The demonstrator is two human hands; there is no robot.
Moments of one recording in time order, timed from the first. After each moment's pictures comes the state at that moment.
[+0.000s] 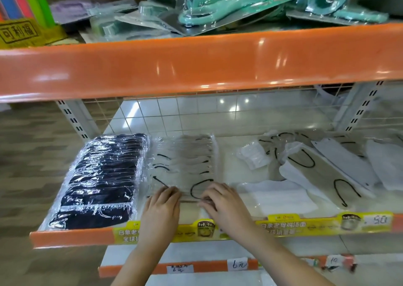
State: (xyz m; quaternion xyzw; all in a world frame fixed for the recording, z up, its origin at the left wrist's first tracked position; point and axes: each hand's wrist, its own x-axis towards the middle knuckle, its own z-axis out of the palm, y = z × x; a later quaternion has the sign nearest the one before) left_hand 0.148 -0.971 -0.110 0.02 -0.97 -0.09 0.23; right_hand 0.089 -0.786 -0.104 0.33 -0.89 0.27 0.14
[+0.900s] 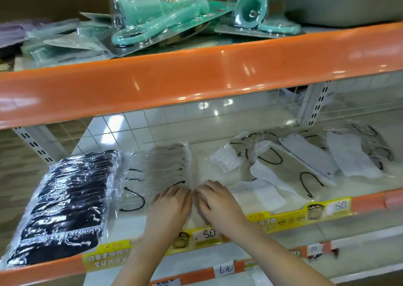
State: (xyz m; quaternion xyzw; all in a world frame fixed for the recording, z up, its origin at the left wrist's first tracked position) left_hand 0.112 -0.899 -0.060 -0.08 -0.97 -0.09 0.22; right_hand 0.078 -0.747 -0.087 0.27 -0.90 0.29 0.16
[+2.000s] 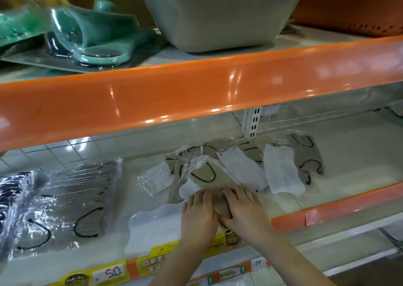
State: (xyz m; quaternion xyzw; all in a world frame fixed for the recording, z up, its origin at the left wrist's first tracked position) left_hand 0.050 -0.648 -0.087 -0.08 -0.98 -0.16 0.09; right_hand 0.042 -0.504 -0.088 0.12 -0.98 0.08 0.10
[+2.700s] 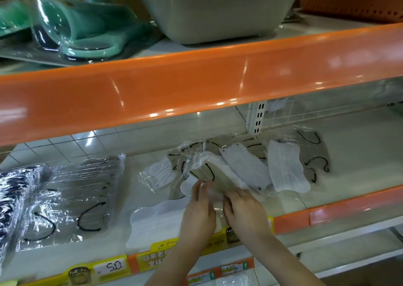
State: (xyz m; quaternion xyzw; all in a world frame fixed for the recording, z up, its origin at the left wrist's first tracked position) left_hand 0.056 -0.646 -0.082 -0.05 -0.92 -0.39 0.09; right_hand 0.048 -0.515 -0.086 0.09 -0.96 0.21 0.14
